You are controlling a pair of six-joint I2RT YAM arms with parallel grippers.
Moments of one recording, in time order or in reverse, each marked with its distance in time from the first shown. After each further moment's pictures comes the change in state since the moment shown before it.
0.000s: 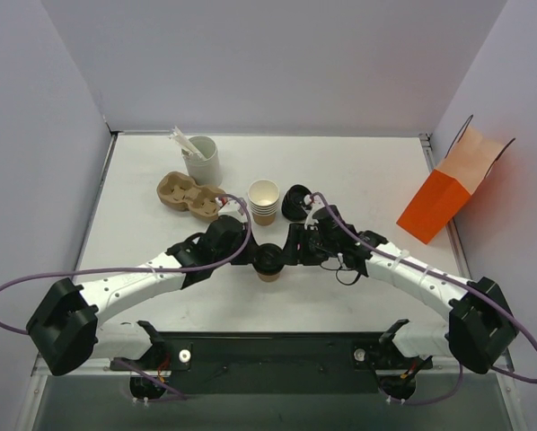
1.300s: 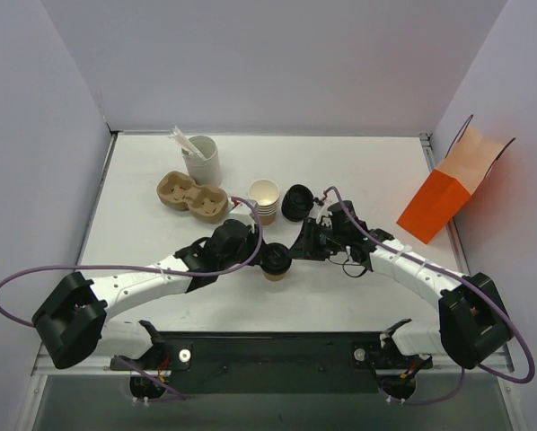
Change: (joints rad) left arm -0.053 0.044 -0.034 0.180 -0.019 0.143; right arm -0.163 0.024 -0.053 0.081 -0.173 0.006
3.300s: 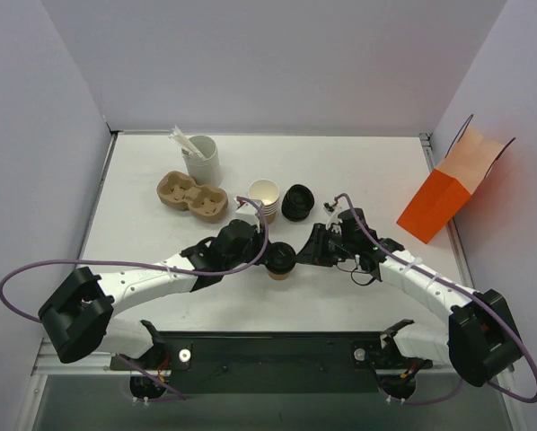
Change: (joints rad) left arm -0.025 0.045 0.021 0.034 -0.025 0.004; right arm -0.041 -0.115 -0.098 0.014 -0.013 0.026
